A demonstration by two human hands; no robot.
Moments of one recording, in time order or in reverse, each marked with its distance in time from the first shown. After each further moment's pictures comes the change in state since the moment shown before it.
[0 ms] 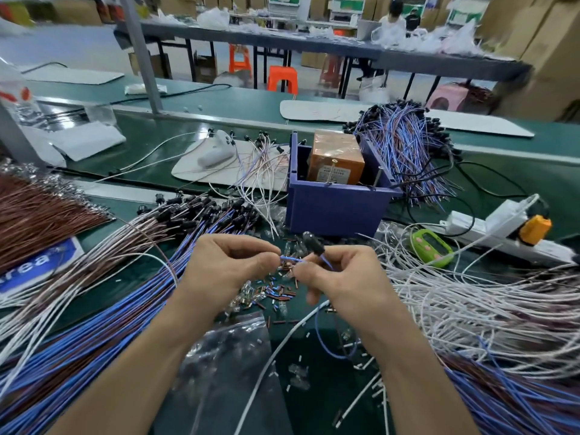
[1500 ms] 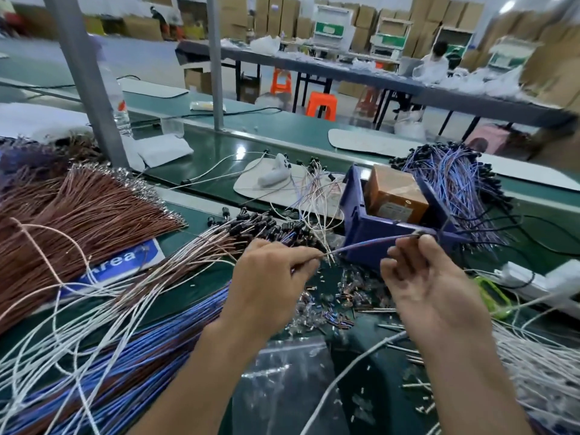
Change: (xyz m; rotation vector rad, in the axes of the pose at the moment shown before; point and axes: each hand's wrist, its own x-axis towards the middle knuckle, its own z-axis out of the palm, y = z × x) left_hand 0.000 -0.003 -0.038 0.772 0.286 0.484; right_hand 0.024 -0.044 0.014 0.928 0.322 0.084
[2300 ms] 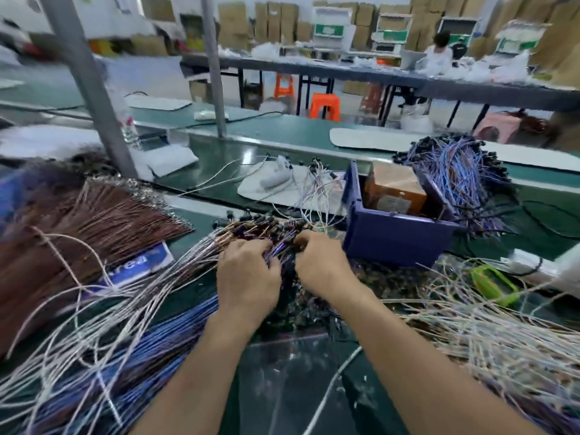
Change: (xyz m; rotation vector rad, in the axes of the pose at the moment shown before) left_hand 0.002 -0.038 0.022 0.278 0.035 -0.406; right_hand 0.053 0.092 0.054 -1.663 -0.290 -0.122
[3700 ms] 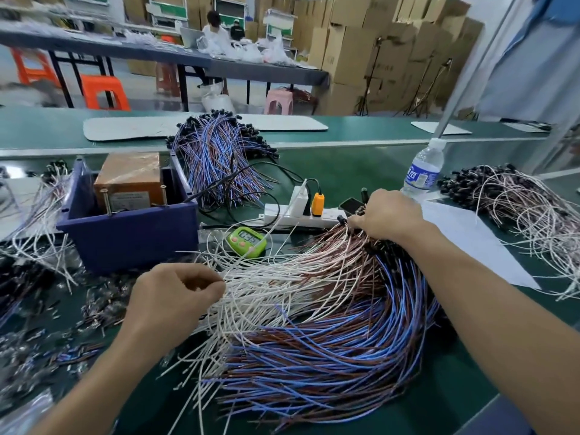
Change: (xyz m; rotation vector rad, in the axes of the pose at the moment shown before) left_hand -0.084 0.186 0.058 -0.416 -0.641 0.288; right_hand -0.152 0.306 -0.301 -0.651 0.399 0.749
